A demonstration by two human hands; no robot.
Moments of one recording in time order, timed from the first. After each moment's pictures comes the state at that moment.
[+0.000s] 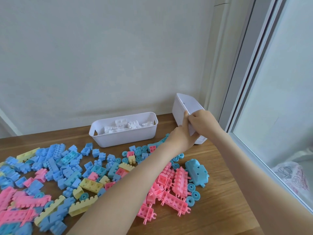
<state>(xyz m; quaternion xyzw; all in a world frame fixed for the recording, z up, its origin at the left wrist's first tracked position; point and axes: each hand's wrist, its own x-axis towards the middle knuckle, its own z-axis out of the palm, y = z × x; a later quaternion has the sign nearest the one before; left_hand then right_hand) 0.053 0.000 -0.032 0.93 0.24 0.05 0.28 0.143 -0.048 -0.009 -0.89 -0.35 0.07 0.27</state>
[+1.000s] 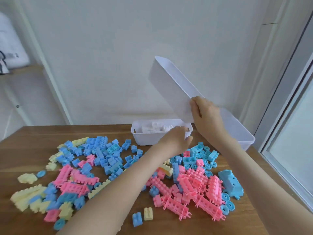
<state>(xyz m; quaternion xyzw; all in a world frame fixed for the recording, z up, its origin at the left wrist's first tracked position) -0.051 0.069 -0.011 0.93 0.29 0.11 0.22 0.045 0.003 0.034 -0.67 -0.57 -0.23 0.42</state>
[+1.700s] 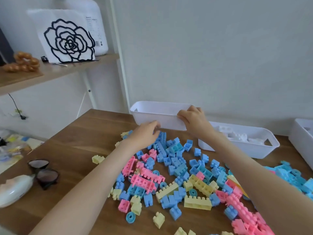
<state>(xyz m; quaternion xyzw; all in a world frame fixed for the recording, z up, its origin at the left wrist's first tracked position) -0.285 0.234 -0.036 0.87 0.45 0.13 0.17 -0.077 0.199 -0.027 -0.61 -0.74 -0.12 0.25</state>
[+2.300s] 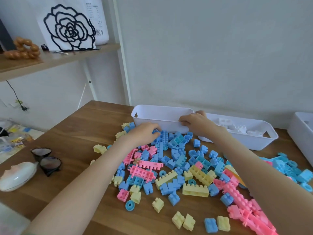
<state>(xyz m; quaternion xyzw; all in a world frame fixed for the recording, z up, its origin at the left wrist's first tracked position) -0.292 0.220 -0.046 0.88 0.45 0.05 0.18 -0.072 0.185 -0.037 -0.67 -0.74 0.00 0.07</state>
